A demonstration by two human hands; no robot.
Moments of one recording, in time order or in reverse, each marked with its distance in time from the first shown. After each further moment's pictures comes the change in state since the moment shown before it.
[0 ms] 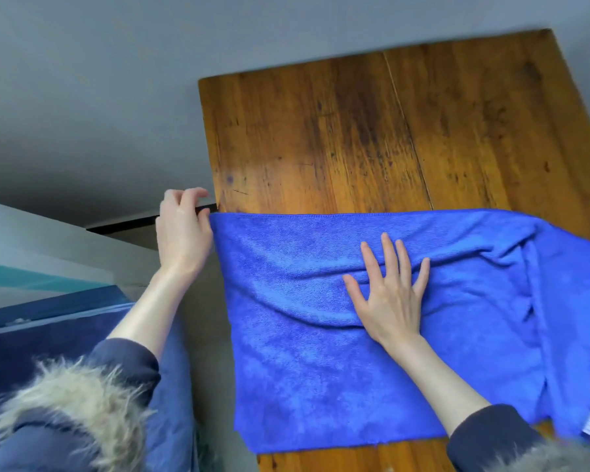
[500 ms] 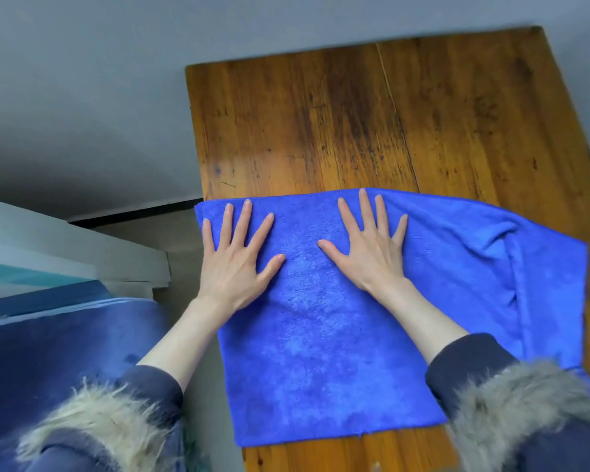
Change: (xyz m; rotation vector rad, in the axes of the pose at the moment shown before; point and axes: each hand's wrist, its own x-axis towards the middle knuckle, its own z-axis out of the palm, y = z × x) left_hand -0.062 0.016 0.052 0.438 -0.336 0.372; right_hand 0.065 -0.003 0.000 -0.092 -0.242 -0.038
